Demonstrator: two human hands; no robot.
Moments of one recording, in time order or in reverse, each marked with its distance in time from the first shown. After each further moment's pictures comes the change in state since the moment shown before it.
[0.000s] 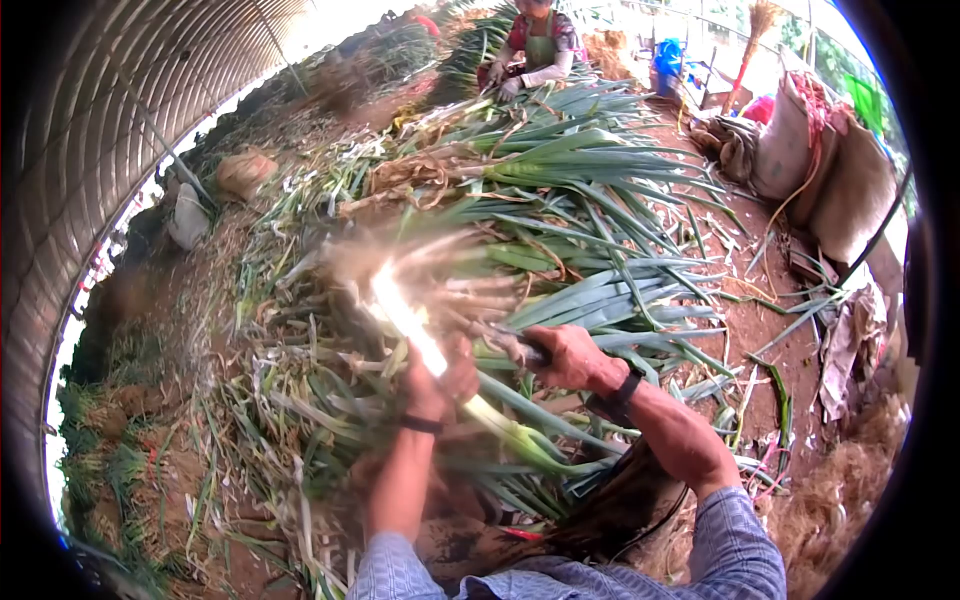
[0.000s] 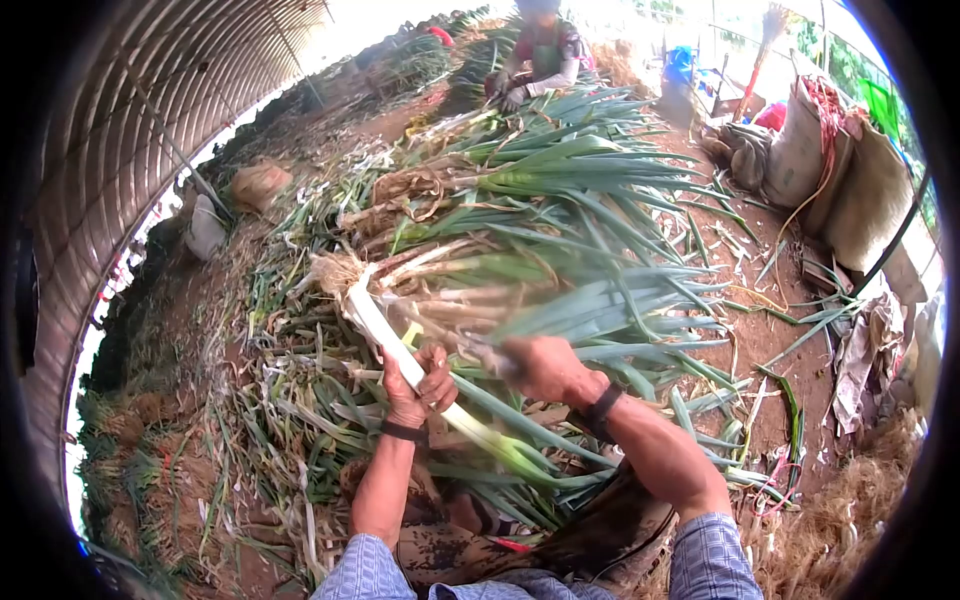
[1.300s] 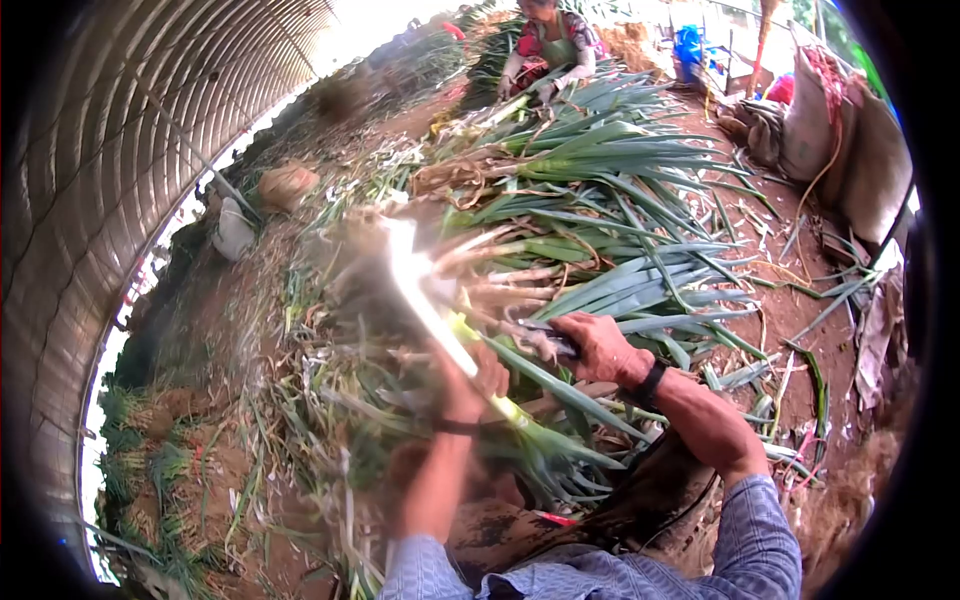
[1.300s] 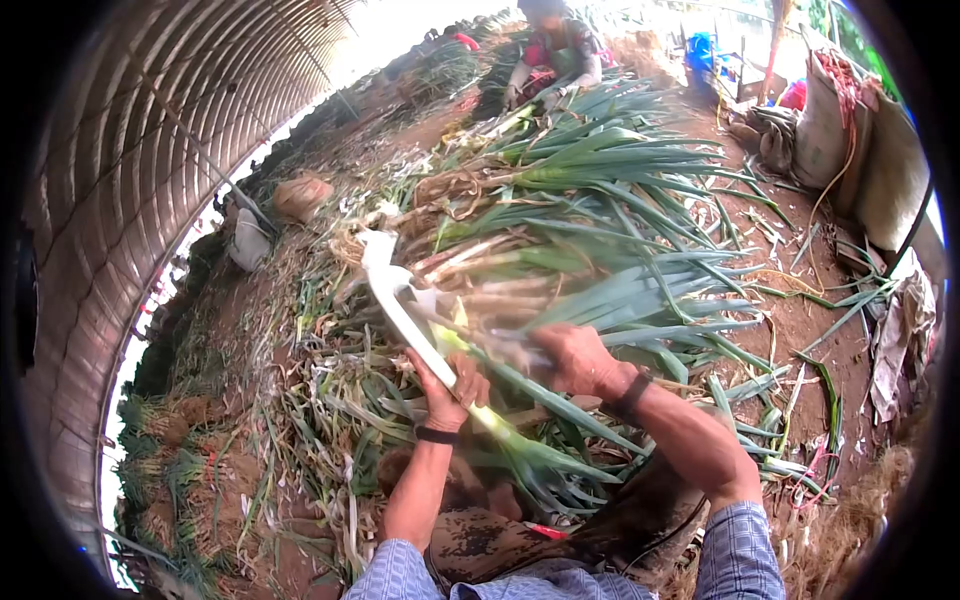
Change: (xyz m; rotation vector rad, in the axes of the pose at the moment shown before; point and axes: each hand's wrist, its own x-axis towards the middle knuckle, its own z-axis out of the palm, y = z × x) left_hand -0.031 -0.009 0.007 0.122 0.193 0.177; right_hand -0.015 -0.018 0.003 0.011 0.112 -0.137
